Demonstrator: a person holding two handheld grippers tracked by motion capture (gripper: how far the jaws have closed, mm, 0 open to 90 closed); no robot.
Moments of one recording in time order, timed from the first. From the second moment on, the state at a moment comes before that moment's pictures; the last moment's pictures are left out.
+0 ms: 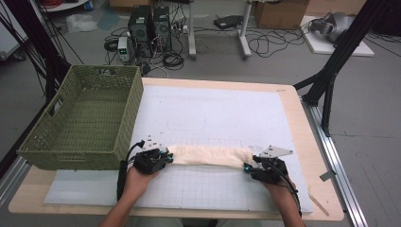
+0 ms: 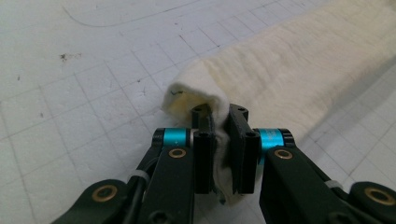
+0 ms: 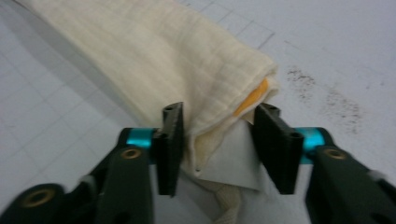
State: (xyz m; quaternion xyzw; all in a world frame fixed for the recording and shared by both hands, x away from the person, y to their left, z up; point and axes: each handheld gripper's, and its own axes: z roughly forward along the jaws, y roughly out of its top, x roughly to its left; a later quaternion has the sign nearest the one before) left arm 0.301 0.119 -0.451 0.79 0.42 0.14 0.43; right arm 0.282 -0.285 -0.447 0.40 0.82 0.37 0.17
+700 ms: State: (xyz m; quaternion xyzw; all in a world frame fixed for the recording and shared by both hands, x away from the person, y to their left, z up) left arm 0.299 0.121 -0.438 0.78 0.40 0.15 0.47; right arm 0.279 -0.282 -0.434 0.39 0.83 0.34 0.20
